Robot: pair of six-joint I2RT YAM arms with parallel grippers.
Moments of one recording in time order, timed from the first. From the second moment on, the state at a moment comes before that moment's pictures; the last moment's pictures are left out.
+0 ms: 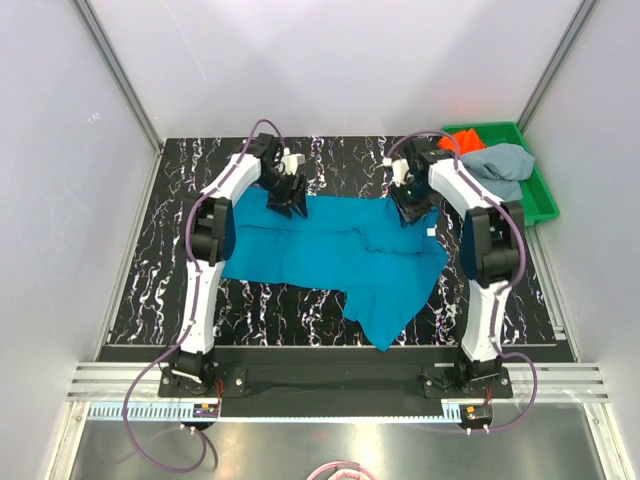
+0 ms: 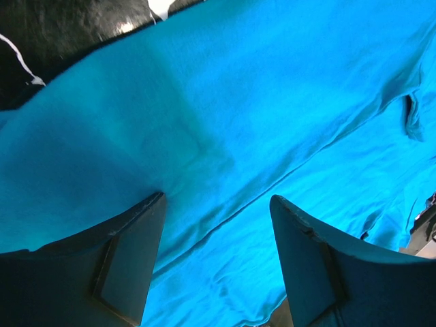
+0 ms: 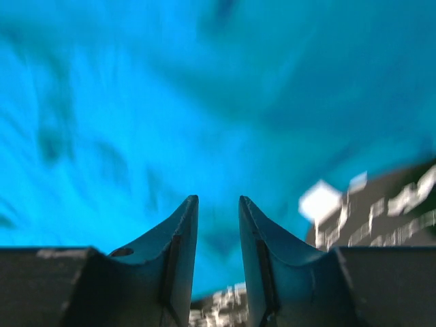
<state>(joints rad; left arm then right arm) -0.24 2.47 2.17 -1.02 0.57 0.03 0.22 2.05 1.69 -0.96 -0.11 -0.23</state>
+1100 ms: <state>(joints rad) -0.24 2.55 2.35 -0.95 0.25 0.06 0.13 2.62 2.43 -0.91 -0.23 -0.16</state>
